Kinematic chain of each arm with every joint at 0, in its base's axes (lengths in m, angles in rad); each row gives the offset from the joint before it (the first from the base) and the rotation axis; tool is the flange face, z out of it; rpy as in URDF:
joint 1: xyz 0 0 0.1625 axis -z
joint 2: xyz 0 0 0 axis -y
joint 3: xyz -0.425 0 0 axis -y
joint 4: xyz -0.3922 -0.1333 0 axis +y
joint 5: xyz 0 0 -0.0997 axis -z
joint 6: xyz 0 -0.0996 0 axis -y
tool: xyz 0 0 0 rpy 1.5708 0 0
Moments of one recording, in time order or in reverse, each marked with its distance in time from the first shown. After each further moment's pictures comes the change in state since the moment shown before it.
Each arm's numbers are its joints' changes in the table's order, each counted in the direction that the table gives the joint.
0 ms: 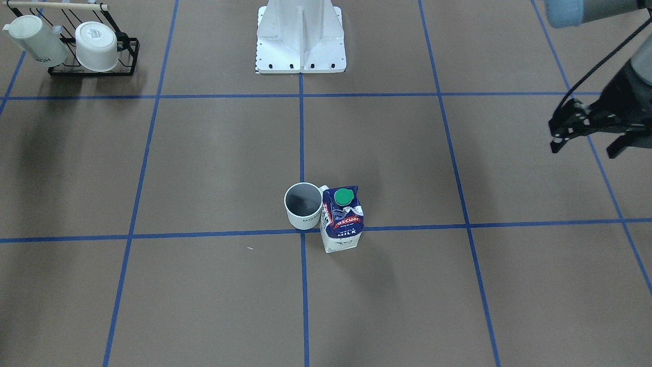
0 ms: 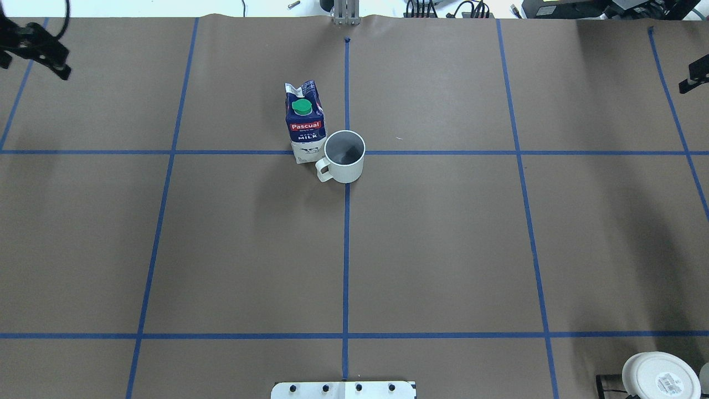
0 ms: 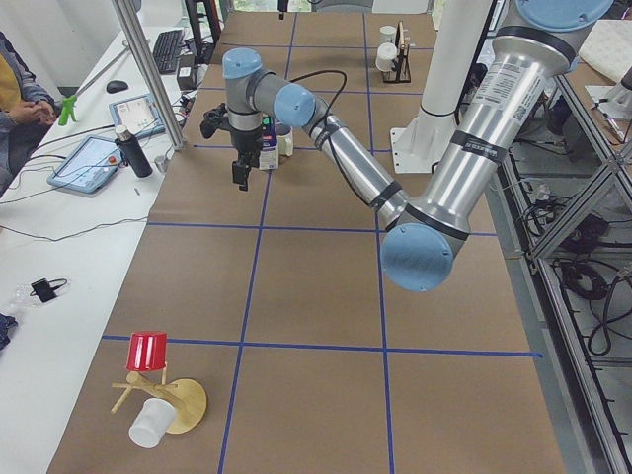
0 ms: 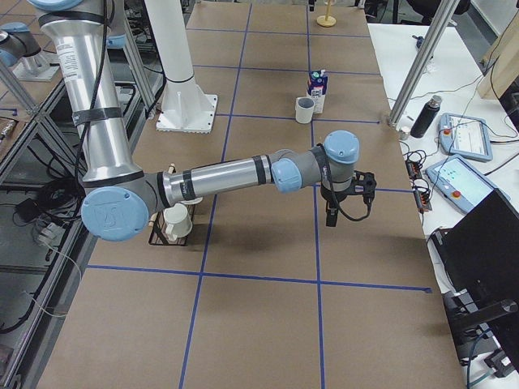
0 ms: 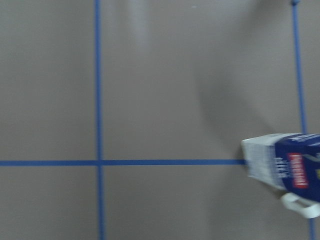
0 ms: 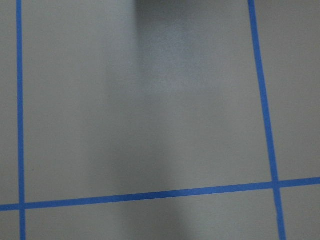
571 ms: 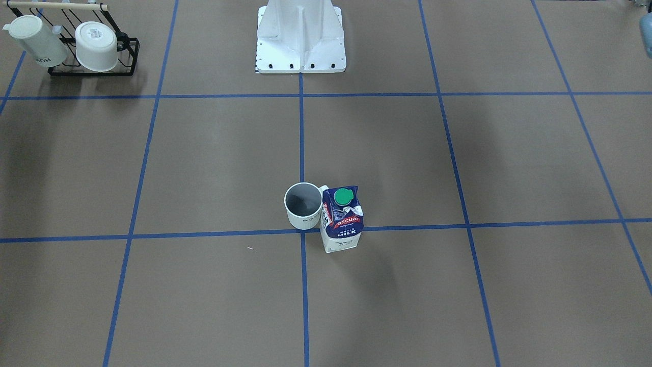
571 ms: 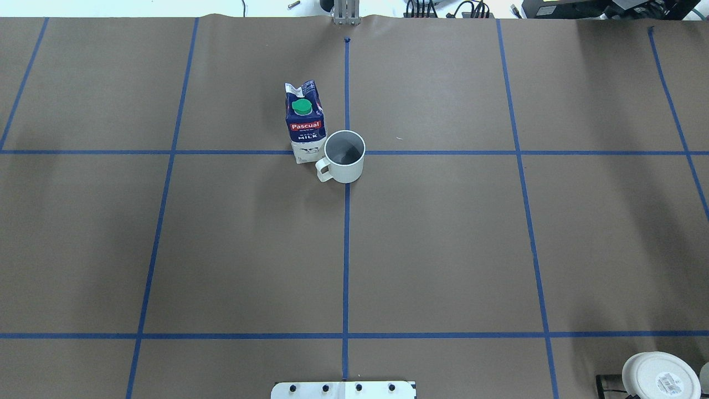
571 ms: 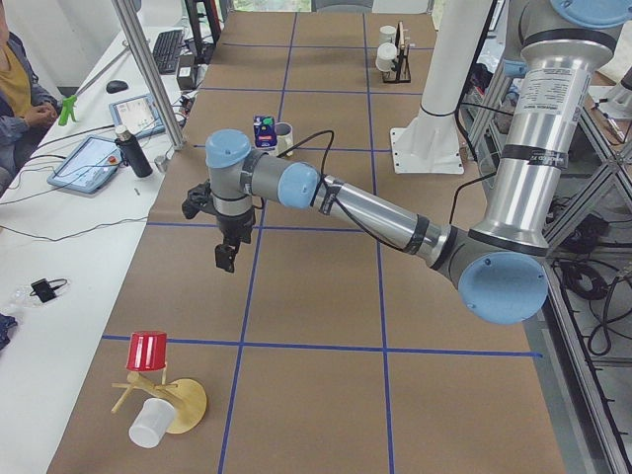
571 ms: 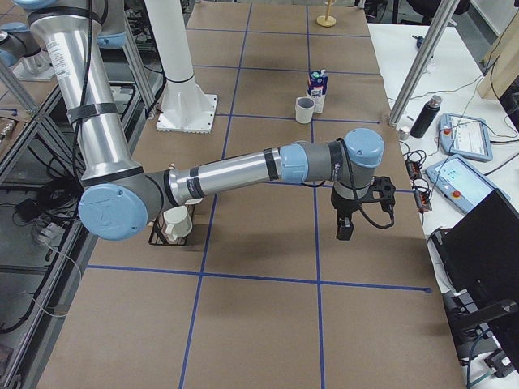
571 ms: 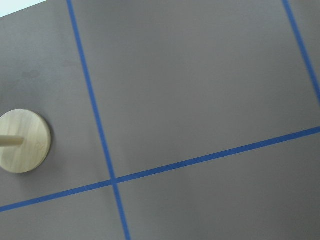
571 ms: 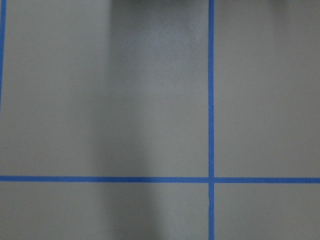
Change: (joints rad) left arm 0.180 0.194 0.180 0.228 -0.025 0.247; right arm -0.130 0.069 -0.002 0.281 0.001 -0.338
